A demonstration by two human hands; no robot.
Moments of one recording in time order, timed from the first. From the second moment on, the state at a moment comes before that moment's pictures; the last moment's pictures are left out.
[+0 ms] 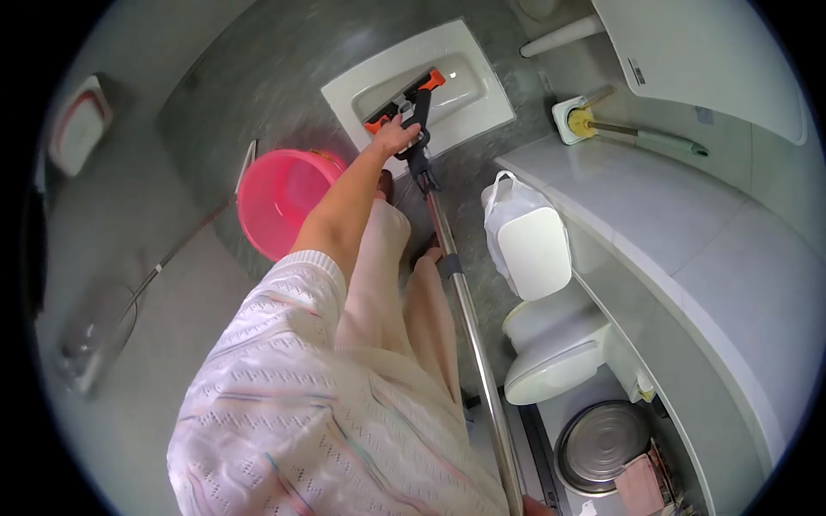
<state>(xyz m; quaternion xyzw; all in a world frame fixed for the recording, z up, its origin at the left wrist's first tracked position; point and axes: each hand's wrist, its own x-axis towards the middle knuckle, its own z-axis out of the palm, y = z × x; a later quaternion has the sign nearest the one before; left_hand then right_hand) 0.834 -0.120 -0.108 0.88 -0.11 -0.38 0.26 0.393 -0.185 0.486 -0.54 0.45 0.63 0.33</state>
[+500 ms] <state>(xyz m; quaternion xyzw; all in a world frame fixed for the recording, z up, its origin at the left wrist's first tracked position) 0.774 -0.126 -0.014 0.90 -0.01 -0.32 0.30 0.485 -0.180 0.368 -0.35 0.63 0.46 0.52</state>
